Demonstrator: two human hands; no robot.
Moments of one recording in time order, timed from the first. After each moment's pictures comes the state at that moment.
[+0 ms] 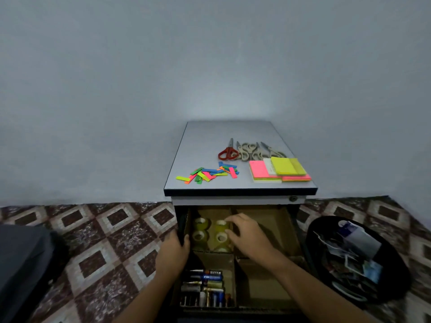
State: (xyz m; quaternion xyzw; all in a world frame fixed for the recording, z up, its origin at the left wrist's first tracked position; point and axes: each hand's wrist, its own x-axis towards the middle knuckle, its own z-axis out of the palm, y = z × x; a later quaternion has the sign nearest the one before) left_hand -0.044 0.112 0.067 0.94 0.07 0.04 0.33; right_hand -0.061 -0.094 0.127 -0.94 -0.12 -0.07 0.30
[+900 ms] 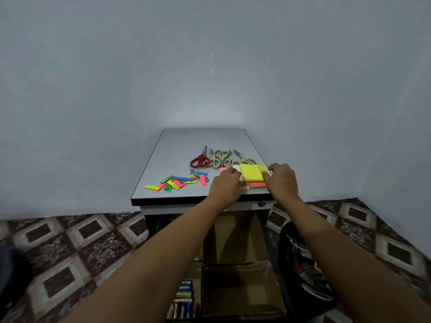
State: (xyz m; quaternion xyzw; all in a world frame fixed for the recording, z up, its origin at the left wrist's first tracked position) left_hand 0.033 -0.085 0.208 0.93 -0.28 0.13 0.19; right_hand -0.005 -0.234 0.227 -0.93 0.15 -0.24 0.24
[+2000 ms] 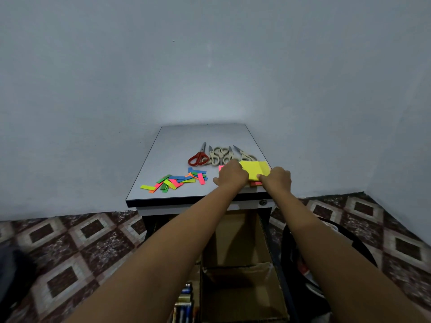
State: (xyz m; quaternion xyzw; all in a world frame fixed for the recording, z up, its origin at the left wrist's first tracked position) left_hand 0.039 -0.121 0.234 0.91 -0.03 -0.01 0.41; right_hand 0.027 -0.232 0.209 -0.89 0.26 -0.14 0.34
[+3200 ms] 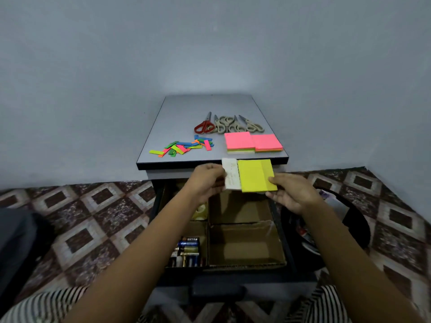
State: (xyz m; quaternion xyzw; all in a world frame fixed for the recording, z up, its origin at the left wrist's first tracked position) left_hand -0.046 -0.023 0.206 0.65 0.02 -0.19 0.73; right_hand -0.095 -0.211 0.200 -0.58 0.22 0.02 0.78
